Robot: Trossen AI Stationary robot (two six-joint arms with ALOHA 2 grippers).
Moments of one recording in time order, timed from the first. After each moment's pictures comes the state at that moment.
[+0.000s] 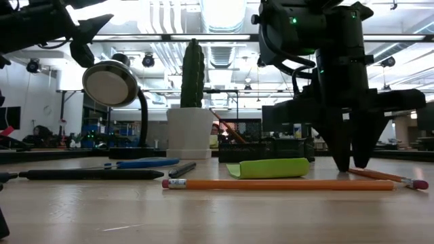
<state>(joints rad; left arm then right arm) 0.02 0.34 0.03 0.83 -0.29 -0.46 0.26 1.91 1.18 -0.93 0.04 1.72</state>
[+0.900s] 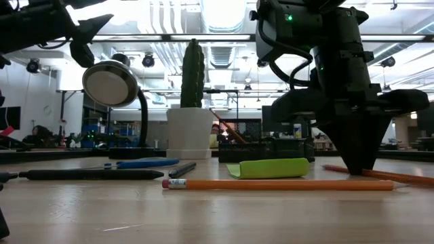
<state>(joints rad) 0.02 0.34 0.03 0.83 -0.29 -0.46 0.26 1.93 1.16 -0.86 -0.13 1.64</state>
